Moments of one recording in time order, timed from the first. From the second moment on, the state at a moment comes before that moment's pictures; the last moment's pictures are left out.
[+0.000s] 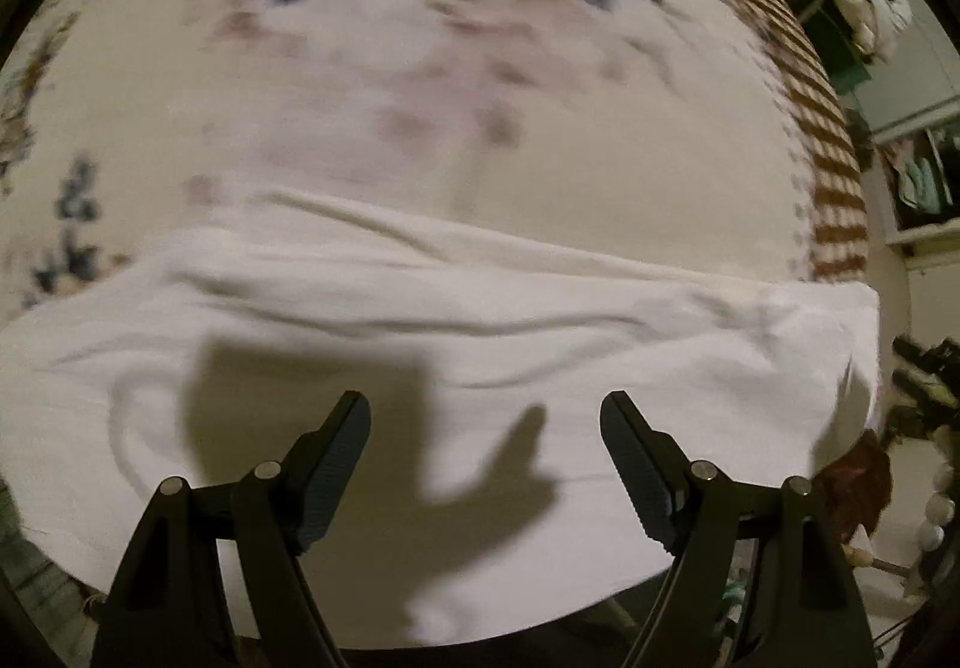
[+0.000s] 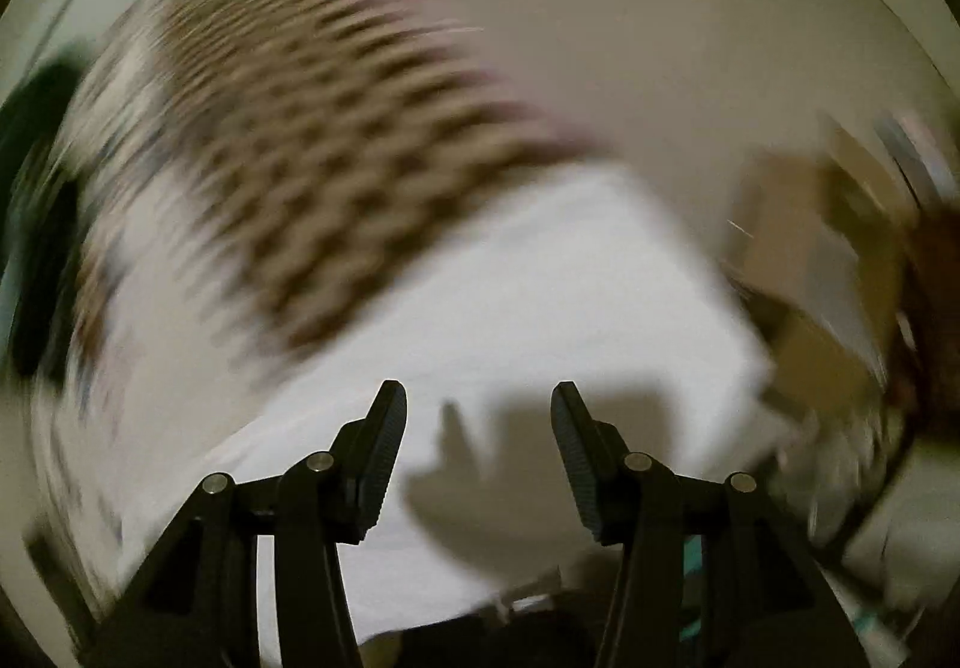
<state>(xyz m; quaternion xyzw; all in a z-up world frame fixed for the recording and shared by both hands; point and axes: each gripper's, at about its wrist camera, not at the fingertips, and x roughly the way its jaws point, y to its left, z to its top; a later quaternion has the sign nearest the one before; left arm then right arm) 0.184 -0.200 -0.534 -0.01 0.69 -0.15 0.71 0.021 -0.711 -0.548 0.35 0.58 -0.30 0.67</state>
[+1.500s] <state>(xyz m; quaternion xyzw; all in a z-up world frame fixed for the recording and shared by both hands) 0.177 -0.325 -0.597 0.08 0.70 -0.13 0.70 -0.084 -0.750 -0.651 0.64 0.33 -0.19 0.67</state>
